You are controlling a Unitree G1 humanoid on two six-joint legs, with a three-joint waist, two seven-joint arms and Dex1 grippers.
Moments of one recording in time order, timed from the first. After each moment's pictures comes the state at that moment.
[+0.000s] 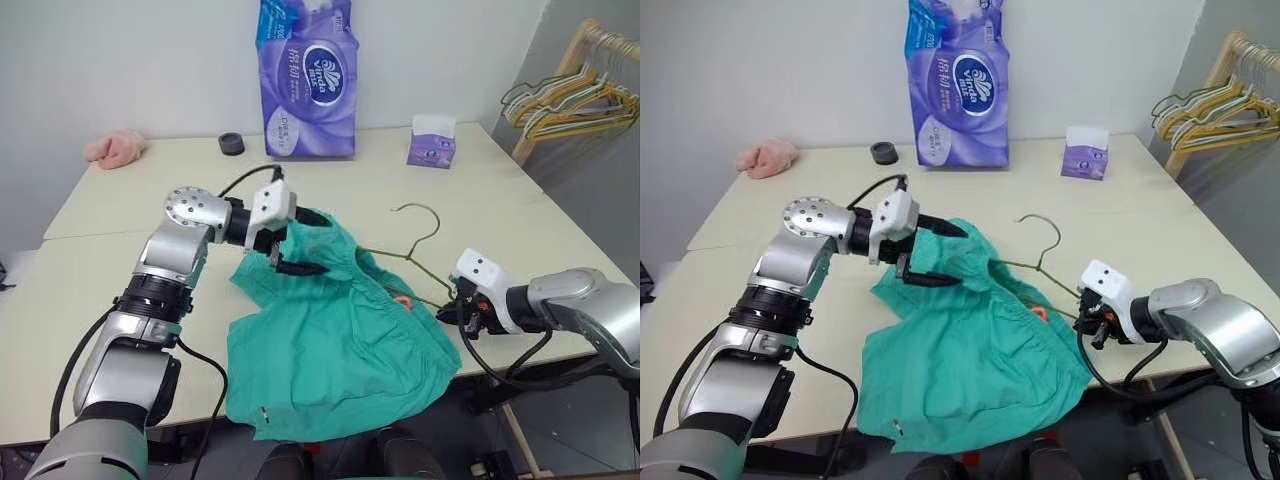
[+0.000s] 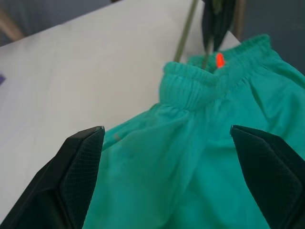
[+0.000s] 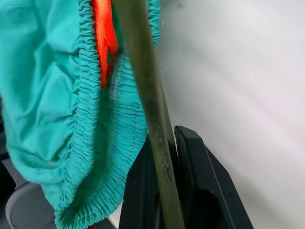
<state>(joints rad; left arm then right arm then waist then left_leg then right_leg) -0.84 0.58 -0.24 0.40 -0.19 0.03 -1.50 -0.42 -0.98 0.25 -0.47 0.47 1.12 0.83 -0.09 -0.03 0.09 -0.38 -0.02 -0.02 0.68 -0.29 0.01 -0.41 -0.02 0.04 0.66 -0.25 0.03</state>
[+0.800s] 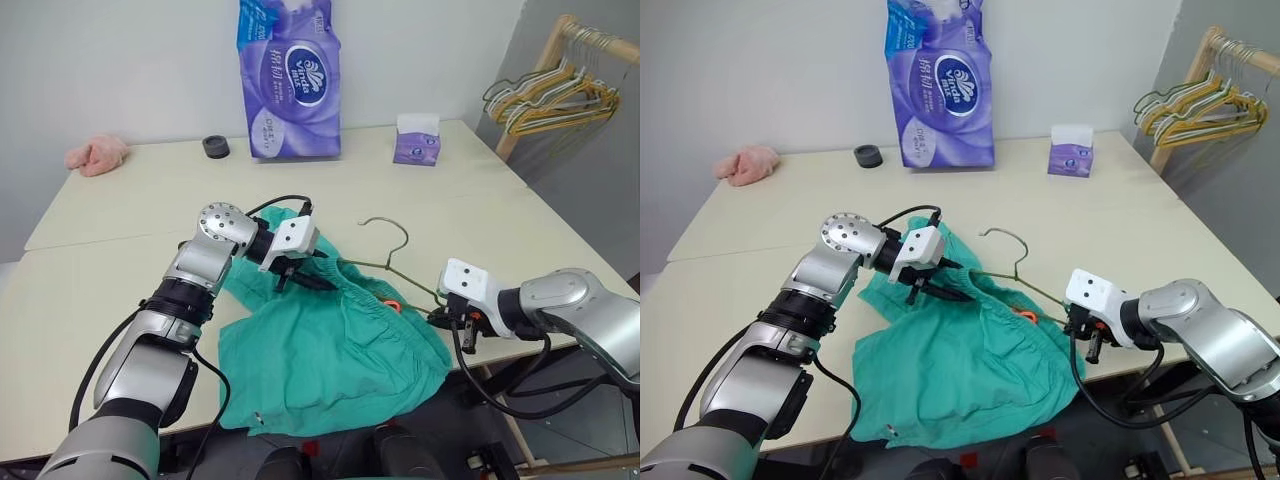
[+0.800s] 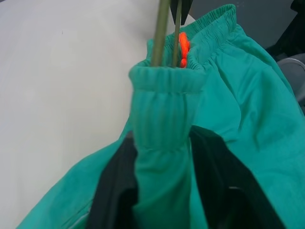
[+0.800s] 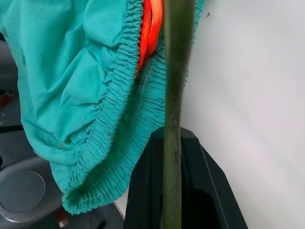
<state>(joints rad) -0.85 0.52 -0.30 0.52 -0.13 -0.07 -1.56 -0.42 -1.01 0.30 -0.57 0.37 1.03 0.89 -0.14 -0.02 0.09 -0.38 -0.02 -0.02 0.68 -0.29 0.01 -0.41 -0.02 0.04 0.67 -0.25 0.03</state>
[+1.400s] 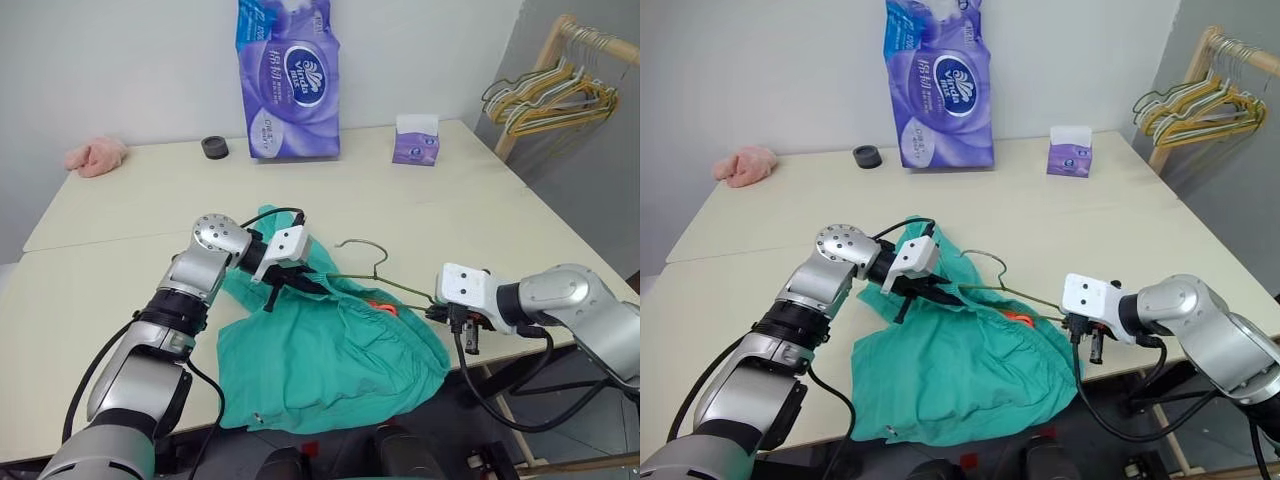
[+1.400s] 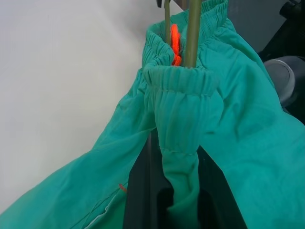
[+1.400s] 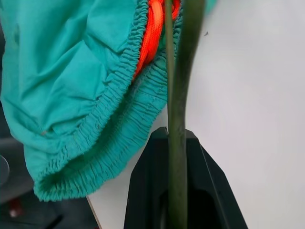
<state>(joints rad) -0.79 0.54 -0.29 0.48 -0.13 -0.03 -1.58 -0.42 -1.07 0.33 -0.55 0.24 0.75 0.98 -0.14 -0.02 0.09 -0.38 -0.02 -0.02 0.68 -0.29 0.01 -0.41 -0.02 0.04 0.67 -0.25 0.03</state>
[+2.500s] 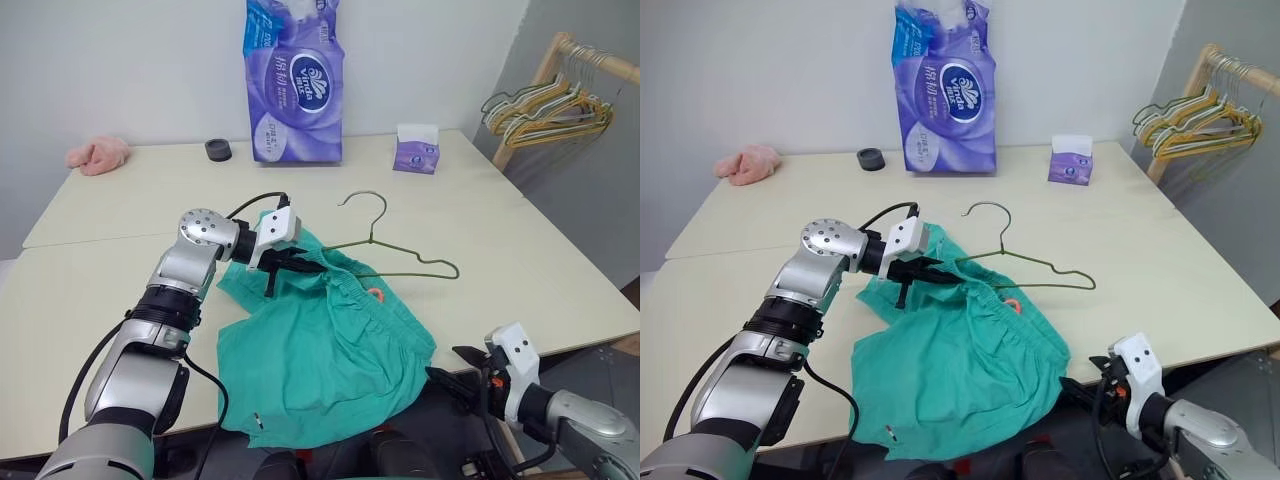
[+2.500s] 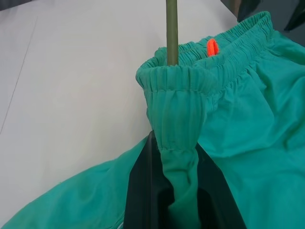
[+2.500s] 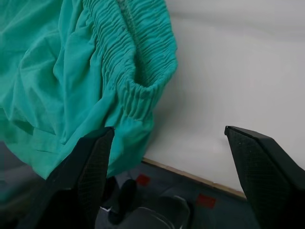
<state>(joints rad) -0.80 0.55 -0.21 0.51 -0.12 0.02 -1.45 0.37 -0.48 -0.18 -0.74 0.49 0.92 0.56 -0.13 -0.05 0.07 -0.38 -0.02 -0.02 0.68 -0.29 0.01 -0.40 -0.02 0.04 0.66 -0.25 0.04</state>
